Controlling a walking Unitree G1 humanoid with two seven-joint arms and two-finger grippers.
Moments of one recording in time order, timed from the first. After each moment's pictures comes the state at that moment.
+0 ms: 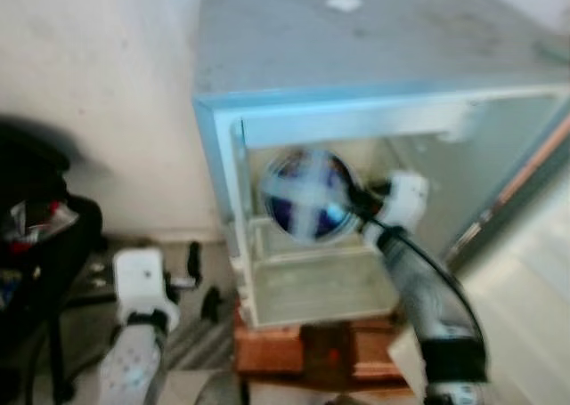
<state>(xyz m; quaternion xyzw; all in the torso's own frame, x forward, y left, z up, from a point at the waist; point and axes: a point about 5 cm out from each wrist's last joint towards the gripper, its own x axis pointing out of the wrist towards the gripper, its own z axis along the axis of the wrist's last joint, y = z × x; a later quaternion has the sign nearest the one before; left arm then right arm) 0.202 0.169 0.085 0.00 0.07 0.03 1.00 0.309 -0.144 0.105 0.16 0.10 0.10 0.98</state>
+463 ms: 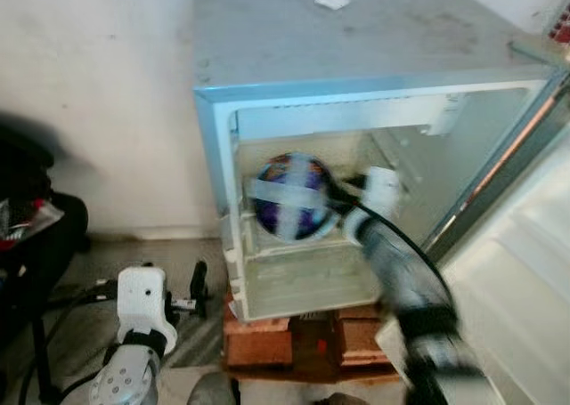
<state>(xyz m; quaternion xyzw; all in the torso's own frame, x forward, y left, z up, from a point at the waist) 0.181 0.166 0.081 0.00 0.11 -0.02 0.99 0.346 -0.107 0.099 0.18 0.16 0.13 0.96</state>
